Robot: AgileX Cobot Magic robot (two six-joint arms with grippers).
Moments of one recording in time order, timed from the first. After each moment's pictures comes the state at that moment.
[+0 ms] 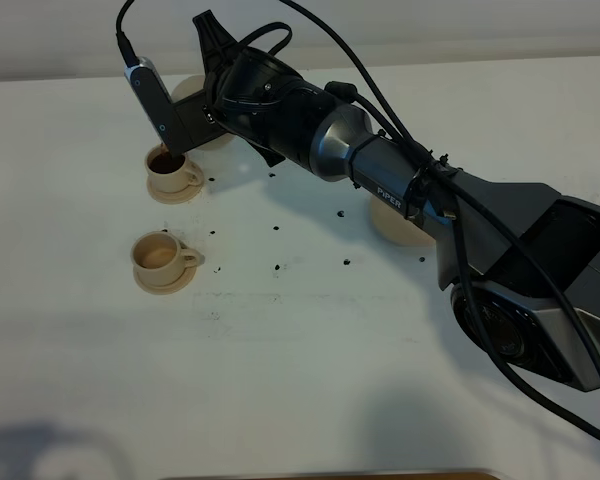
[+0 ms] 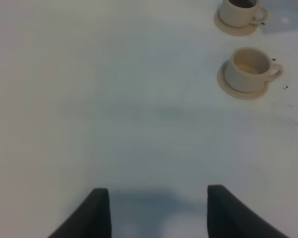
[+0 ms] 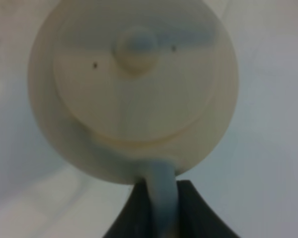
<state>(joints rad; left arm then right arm) 0.06 -0.01 -0.46 0.02 1.06 -0.12 0.72 2.53 -2.33 -0.65 0.72 -0.99</state>
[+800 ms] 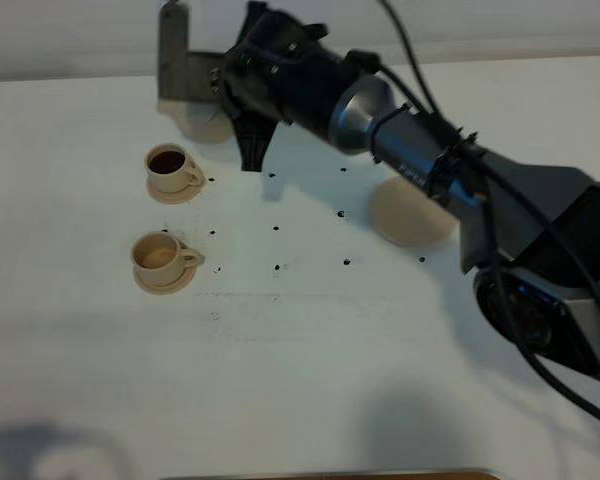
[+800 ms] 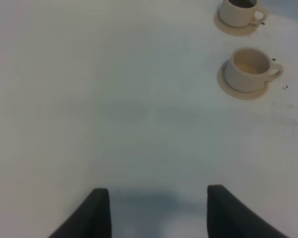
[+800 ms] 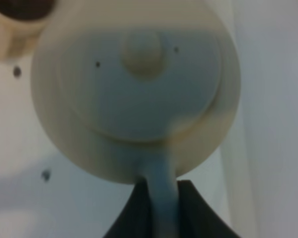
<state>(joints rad) 0.06 -0.01 -0.46 0.02 1.06 -0.12 0.68 2.47 -2.34 -0.43 0.89 -0.61</state>
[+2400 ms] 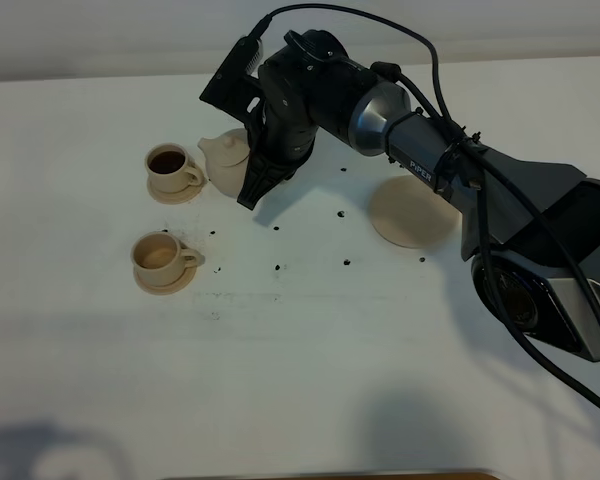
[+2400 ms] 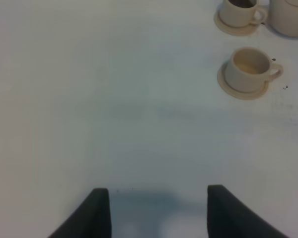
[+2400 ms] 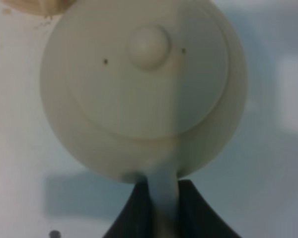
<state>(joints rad) 0.06 -0.01 -0.46 0.02 1.06 -0.12 0.62 2.55 -2.34 -0.12 1.01 -0.38</state>
